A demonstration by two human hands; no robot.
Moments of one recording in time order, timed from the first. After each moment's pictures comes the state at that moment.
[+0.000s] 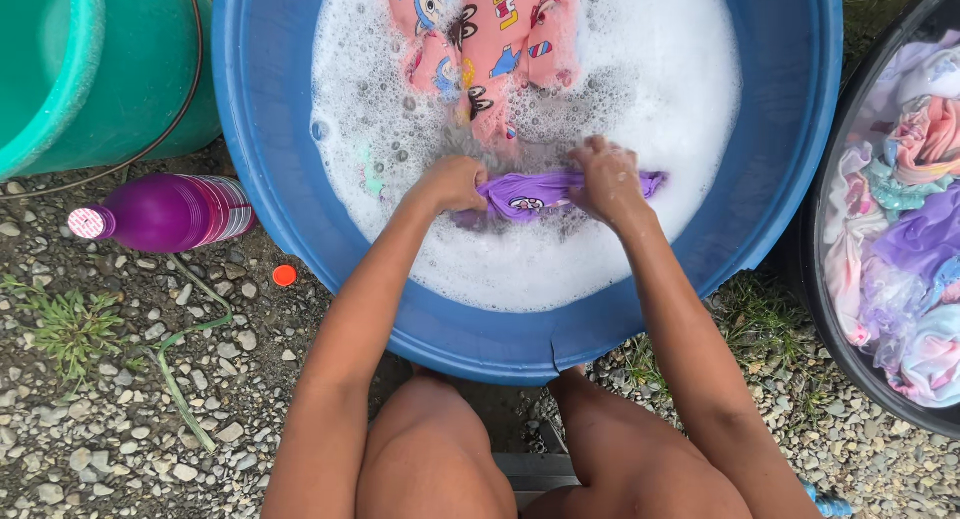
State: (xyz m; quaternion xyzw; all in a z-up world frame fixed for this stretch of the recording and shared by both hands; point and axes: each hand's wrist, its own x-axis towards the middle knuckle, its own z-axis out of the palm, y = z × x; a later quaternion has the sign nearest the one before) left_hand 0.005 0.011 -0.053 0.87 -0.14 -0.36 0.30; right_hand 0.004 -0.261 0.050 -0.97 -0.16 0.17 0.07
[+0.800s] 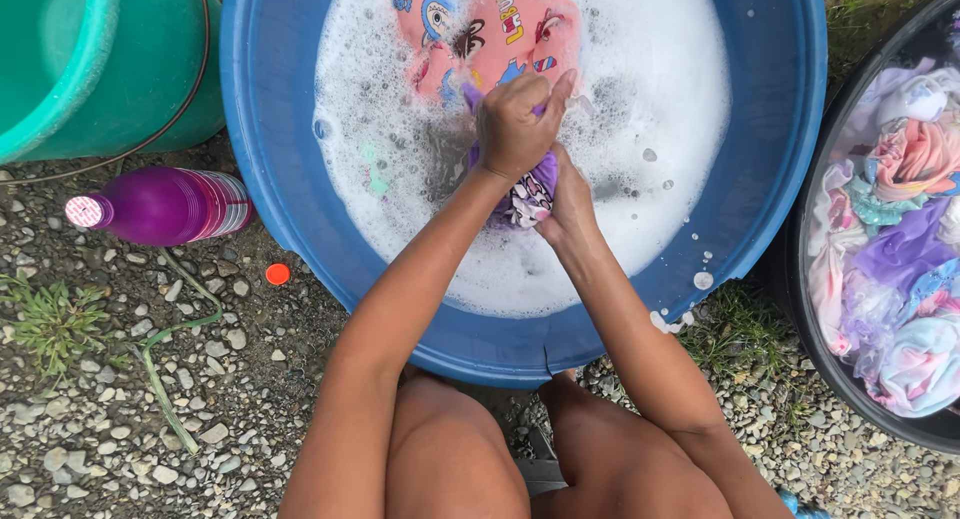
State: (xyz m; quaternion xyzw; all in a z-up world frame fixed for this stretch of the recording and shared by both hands) left_hand 0.052 -0.082 0.103 0.83 -0.02 0.25 0.50; right_hand -0.021 -0.204 0.004 -0.31 0.29 0.17 0.89
